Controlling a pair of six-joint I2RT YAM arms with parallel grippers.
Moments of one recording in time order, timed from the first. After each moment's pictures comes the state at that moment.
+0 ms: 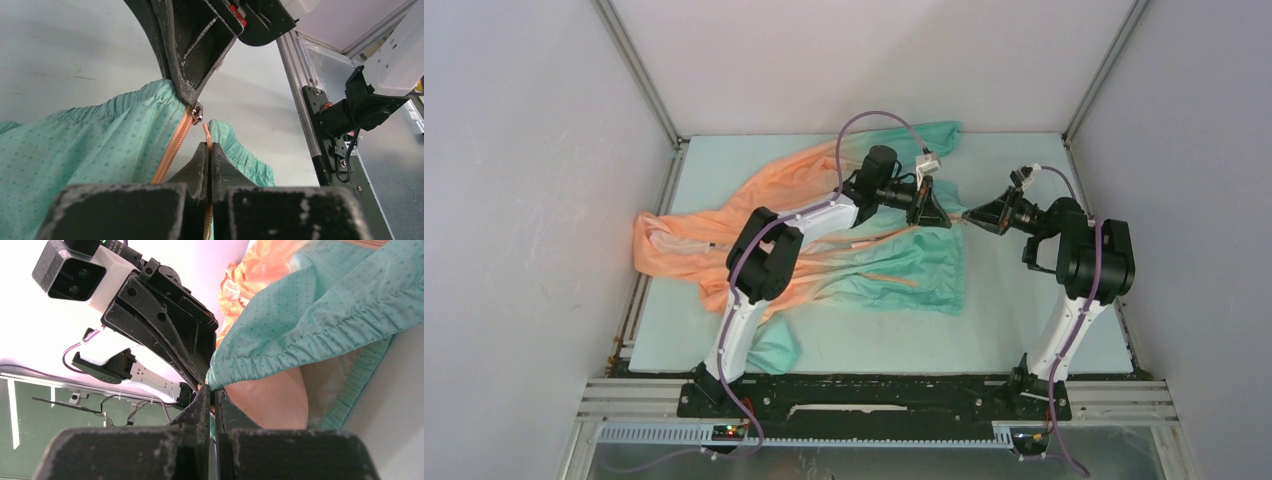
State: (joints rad) left arm -0.68 2.26 1.74 0.23 1.04 -0.17; right arm -0.24 2.01 0.78 1.44 -1.39 1.47
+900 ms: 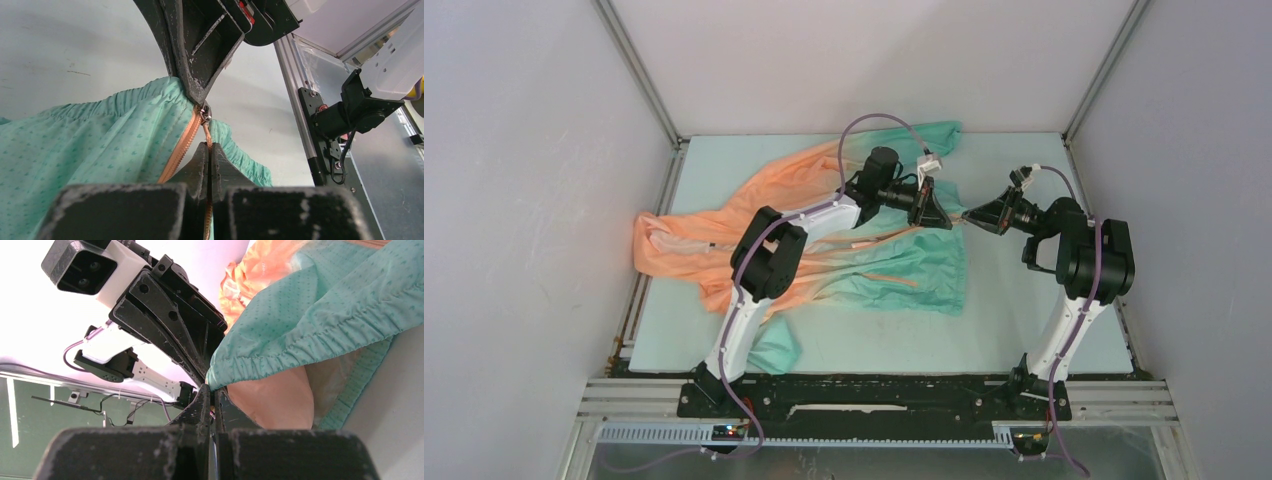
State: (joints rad) left arm -0.68 2.30 1.76 0.25 1.06 -0.23; right arm -0.24 2.01 0.78 1.45 -1.39 1.47
